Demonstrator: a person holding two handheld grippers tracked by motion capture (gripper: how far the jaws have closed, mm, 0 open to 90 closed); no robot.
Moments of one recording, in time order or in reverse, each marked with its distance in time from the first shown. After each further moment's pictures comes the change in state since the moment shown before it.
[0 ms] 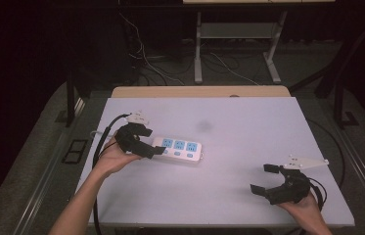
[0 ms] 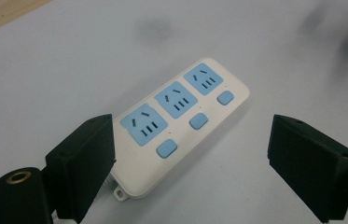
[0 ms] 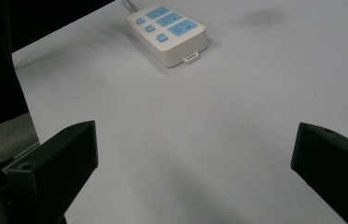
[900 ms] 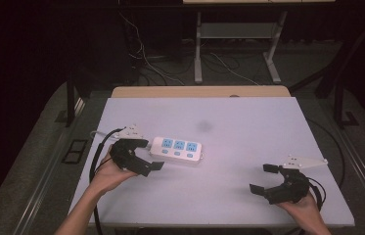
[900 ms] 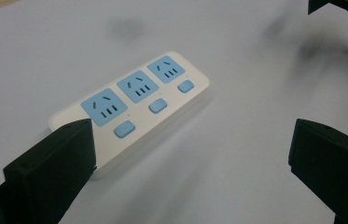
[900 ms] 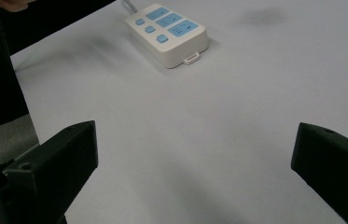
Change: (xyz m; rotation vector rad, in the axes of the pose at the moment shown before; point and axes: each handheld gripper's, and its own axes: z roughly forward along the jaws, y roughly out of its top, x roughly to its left) left arm -0.029 -0.025 -0.016 -0.070 -0.048 -0.029; right arm 0.001 0.001 0.001 0.000 0.000 0.008
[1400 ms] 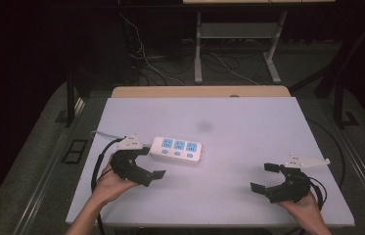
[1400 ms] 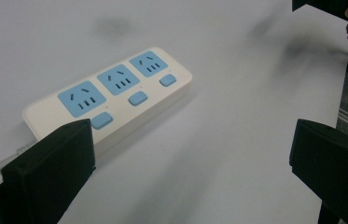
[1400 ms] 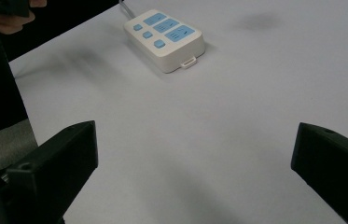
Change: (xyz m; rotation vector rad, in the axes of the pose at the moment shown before) left arm -0.017 -0.019 0.001 -0.047 -0.016 -0.008; right arm -0.001 0.001 -0.002 -0.016 -0.008 0.011
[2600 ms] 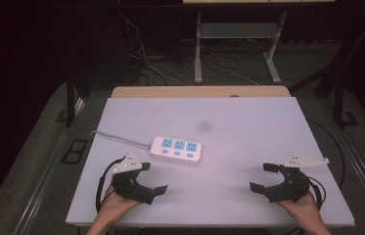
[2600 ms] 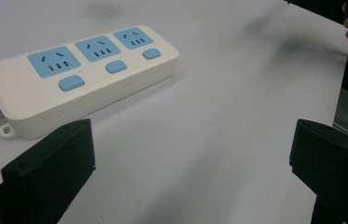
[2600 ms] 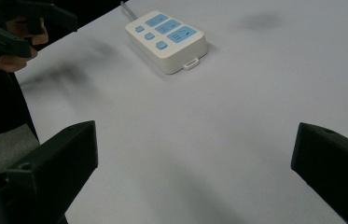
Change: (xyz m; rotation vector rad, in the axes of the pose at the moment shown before) left arm -0.024 -0.047 0.011 -0.071 0.017 -0.043; right arm 0.000 0.001 0.002 -0.001 0.010 0.013
